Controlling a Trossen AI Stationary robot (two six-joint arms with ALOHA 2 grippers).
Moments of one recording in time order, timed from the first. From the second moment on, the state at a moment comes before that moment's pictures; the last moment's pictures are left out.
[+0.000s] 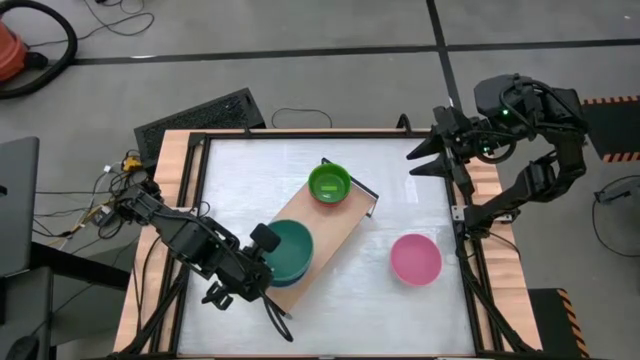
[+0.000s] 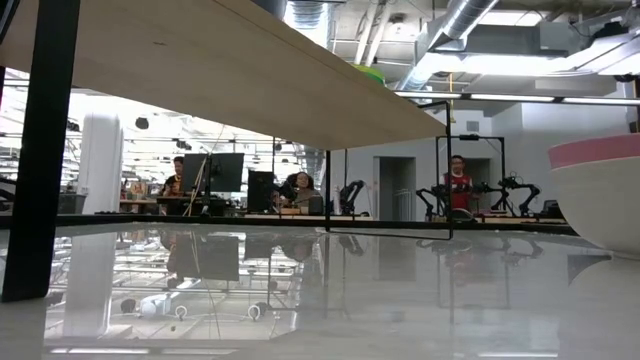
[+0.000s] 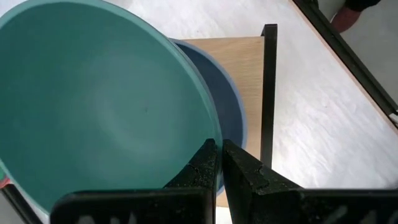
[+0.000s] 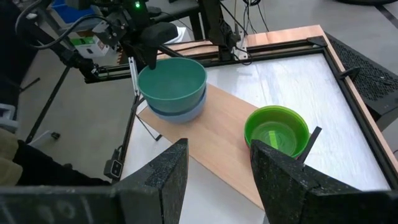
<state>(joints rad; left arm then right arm) -0.55 1.75 2.09 -1.57 -0.16 0.14 -0.07 1.43 2.34 -1.47 -0.18 0.10</state>
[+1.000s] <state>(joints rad) -0.56 1.67 1.95 -1.55 -0.16 0.26 -0.07 1.47 2.34 -1.49 -0.17 0.10</state>
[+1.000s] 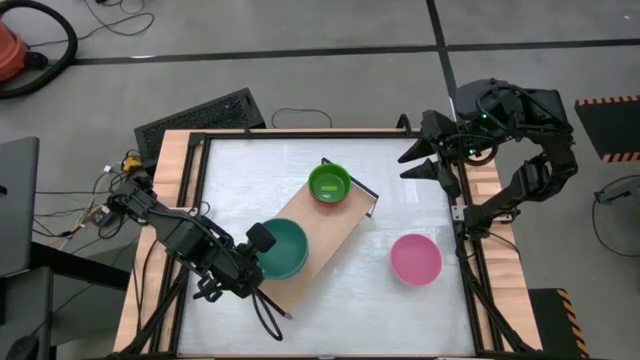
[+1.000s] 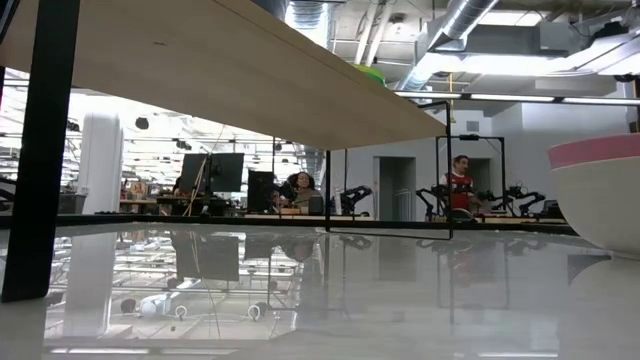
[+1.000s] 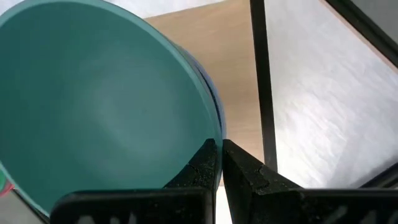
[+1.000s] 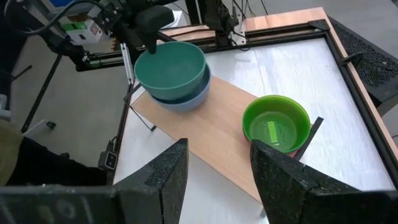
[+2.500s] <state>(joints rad) -0.76 1.67 1.91 -1.45 -0.90 -0.74 -0.07 1.47 2.34 -1.55 -0.18 0.07</state>
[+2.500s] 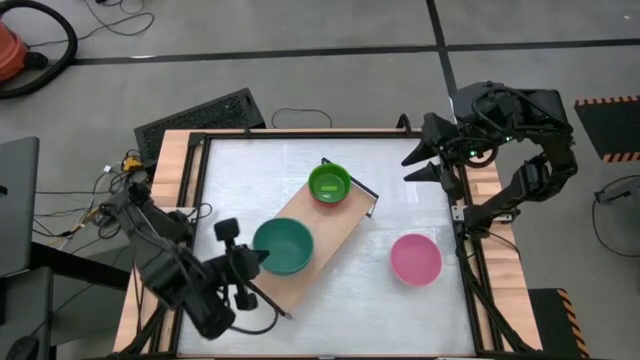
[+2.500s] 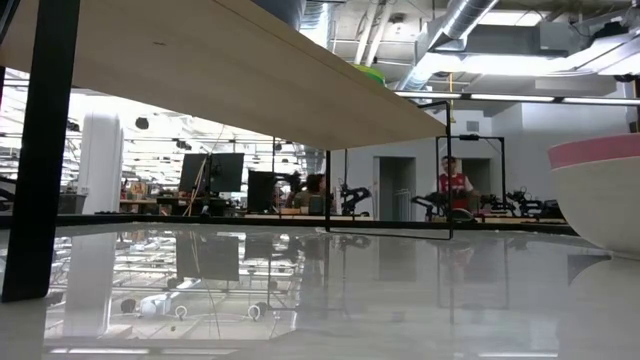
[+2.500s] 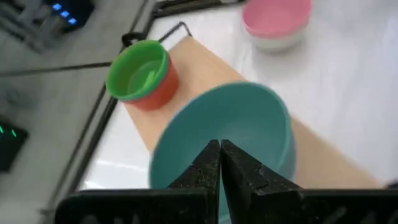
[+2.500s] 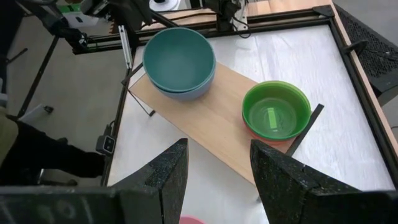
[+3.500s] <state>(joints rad) -0.79 1.67 1.82 -1.54 -1.08 -1.10 -0.07 1.44 2.05 -1.57 0.06 0.47</state>
